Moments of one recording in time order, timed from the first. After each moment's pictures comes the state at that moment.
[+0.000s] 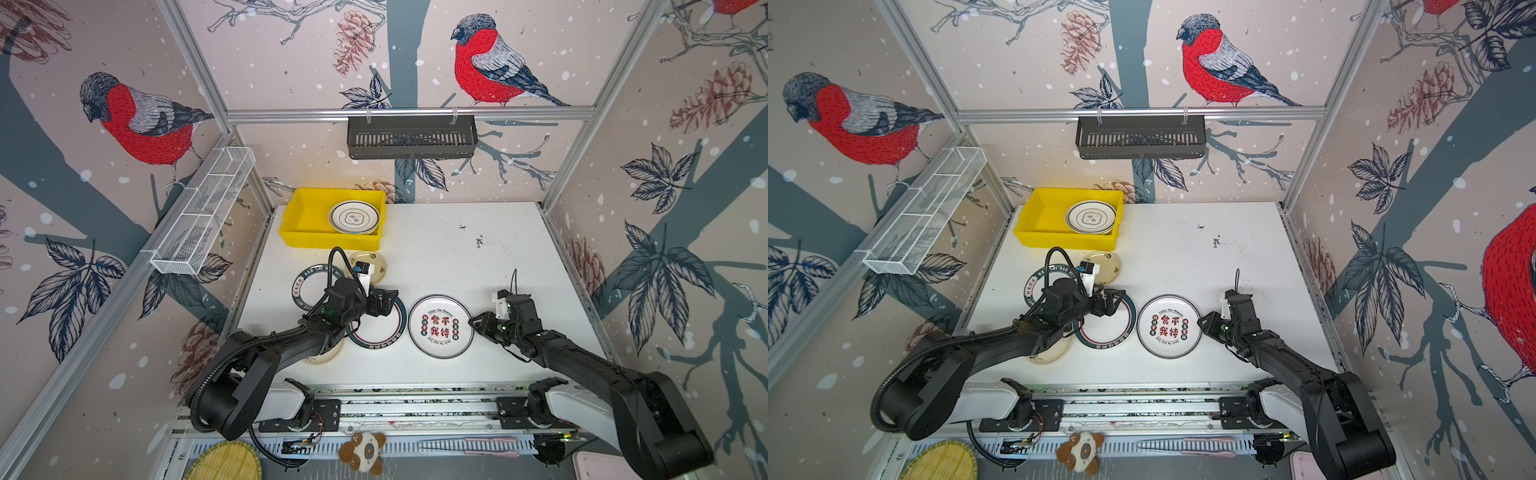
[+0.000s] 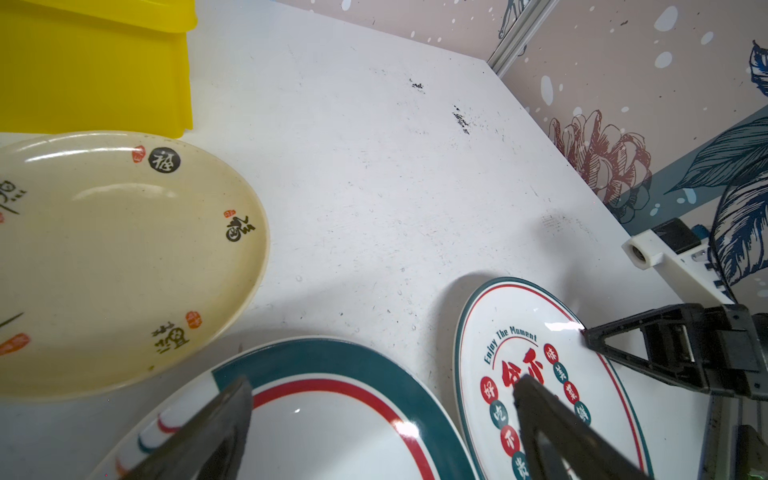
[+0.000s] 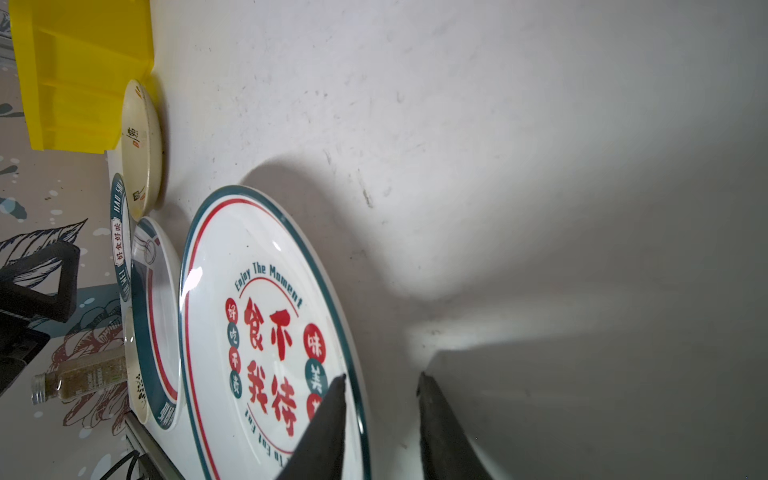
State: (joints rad) left arm -0.52 1.34 0.42 0.49 0.24 -0.38; right arm 0.27 1.09 0.23 0.01 -0.42 0.71
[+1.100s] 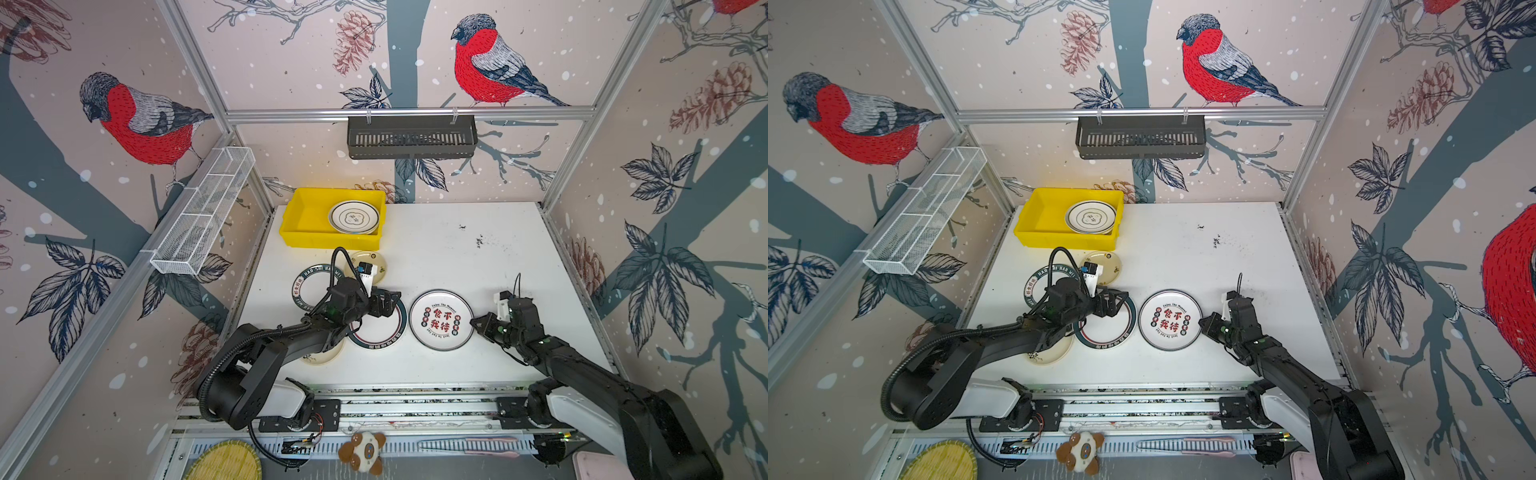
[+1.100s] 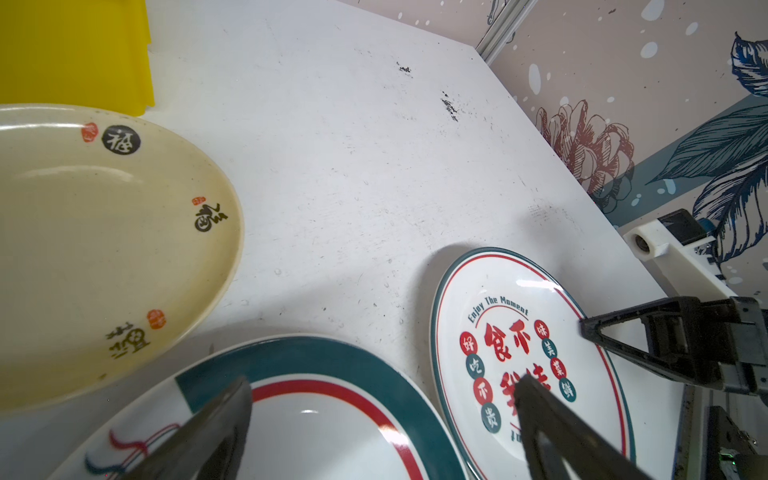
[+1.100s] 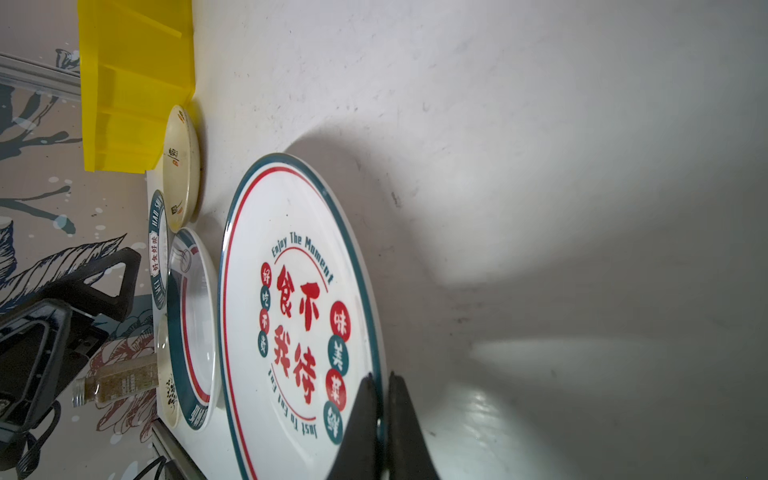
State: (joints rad) left arm -0.52 1.39 0.43 0.51 0.29 -0.39; right arm 0.31 0.98 0.20 0.04 -0.39 0.81
